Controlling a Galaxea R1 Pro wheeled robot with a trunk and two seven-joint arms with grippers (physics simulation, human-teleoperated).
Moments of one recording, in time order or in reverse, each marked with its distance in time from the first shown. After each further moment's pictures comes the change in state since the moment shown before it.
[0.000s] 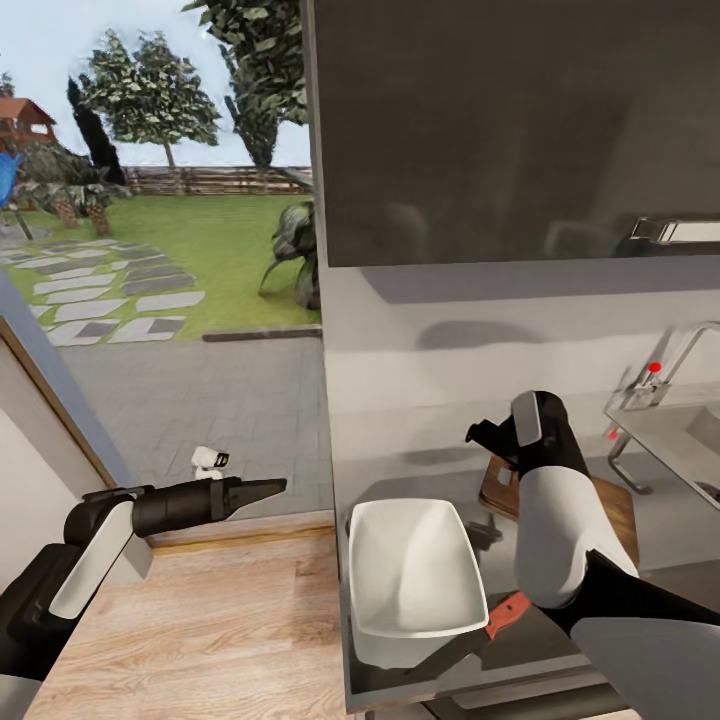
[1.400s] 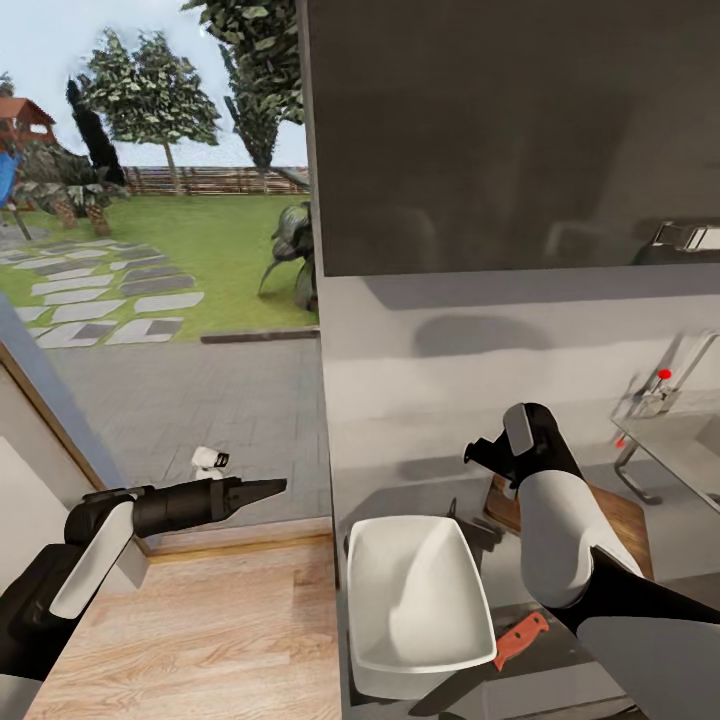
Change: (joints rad) left arm 0.000 -0.001 0.000 0.005 0.000 0.000 -0.002; right arm 0.003 -0.024 0.002 0.123 0.062 -0.001 -0.007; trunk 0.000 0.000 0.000
